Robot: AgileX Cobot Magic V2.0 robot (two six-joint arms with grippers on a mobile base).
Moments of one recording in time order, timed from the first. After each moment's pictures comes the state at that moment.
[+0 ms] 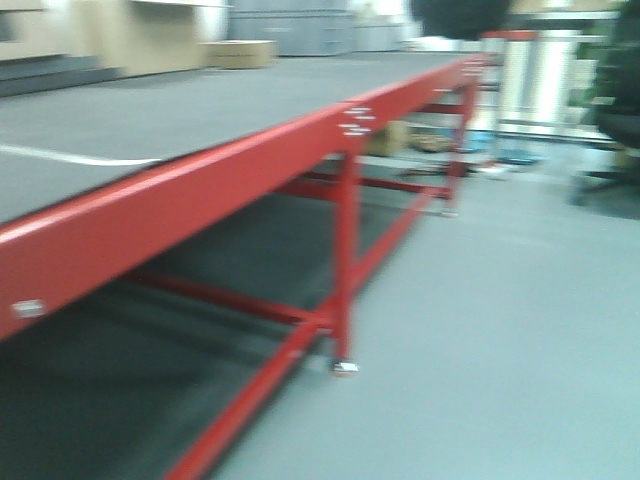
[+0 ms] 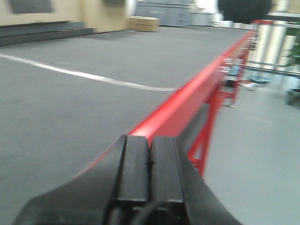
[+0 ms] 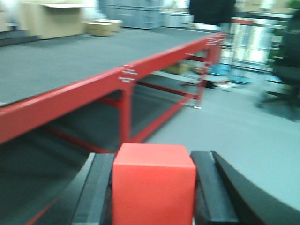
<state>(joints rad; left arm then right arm) -0.06 -0.01 0.03 -0.10 0.03 0.06 0.17 0.00 -0.59 -0.14 0.71 0.13</state>
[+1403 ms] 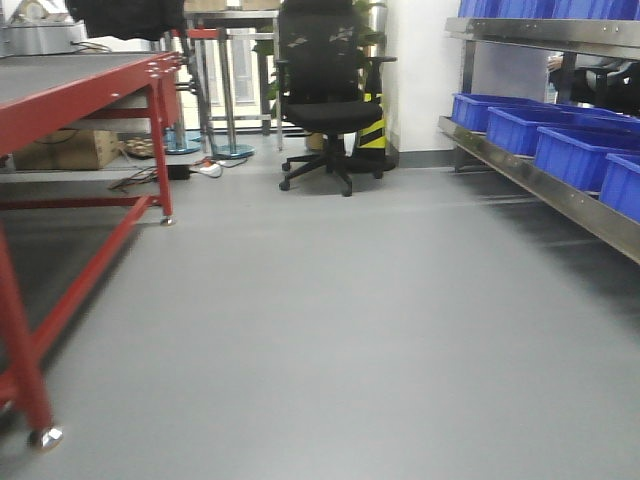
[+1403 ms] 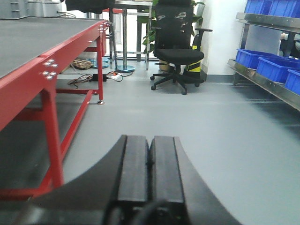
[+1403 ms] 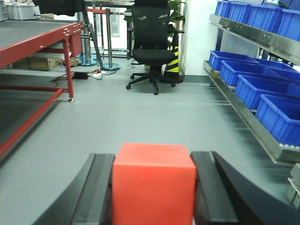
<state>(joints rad) -0.06 -0.01 0.03 -0.10 0.03 0.06 0.17 -0.01 -0.59 -0.14 0.71 0.13</state>
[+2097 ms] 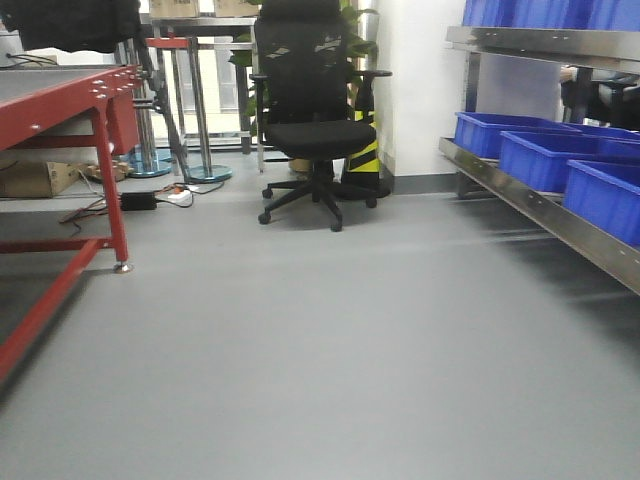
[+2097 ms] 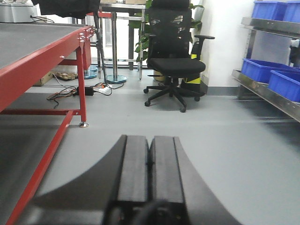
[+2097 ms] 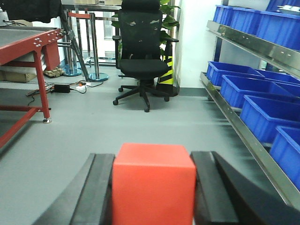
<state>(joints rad) -0.06 -0.01 0.03 -0.10 0.03 0.06 0.17 -0.01 -0.59 -0.14 0.71 0.13</state>
